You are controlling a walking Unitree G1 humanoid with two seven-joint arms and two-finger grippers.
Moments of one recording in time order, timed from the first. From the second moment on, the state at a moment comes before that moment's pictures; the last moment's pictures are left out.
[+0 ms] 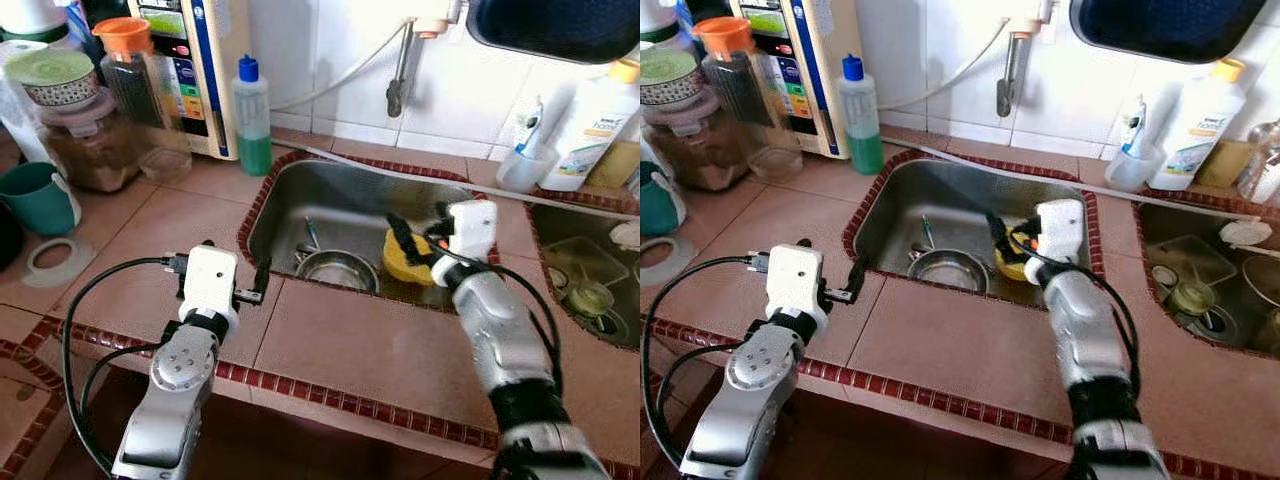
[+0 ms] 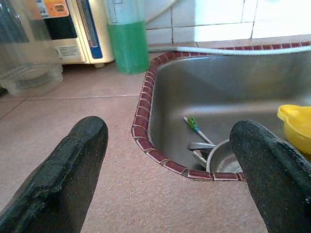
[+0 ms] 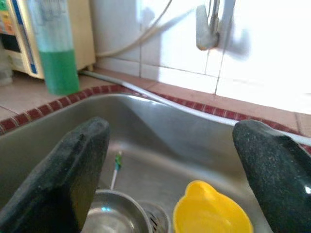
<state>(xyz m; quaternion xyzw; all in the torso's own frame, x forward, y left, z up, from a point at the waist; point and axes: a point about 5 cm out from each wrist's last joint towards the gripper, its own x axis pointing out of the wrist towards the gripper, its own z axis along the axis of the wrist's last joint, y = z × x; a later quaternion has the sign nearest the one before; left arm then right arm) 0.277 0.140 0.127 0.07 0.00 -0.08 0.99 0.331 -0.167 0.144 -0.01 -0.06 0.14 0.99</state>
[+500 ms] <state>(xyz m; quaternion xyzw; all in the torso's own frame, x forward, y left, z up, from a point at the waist) 0.268 0.139 0.110 0.05 0.04 -0.10 0.99 0.295 -0.172 0.161 -0.03 -0.04 0.14 0.99</state>
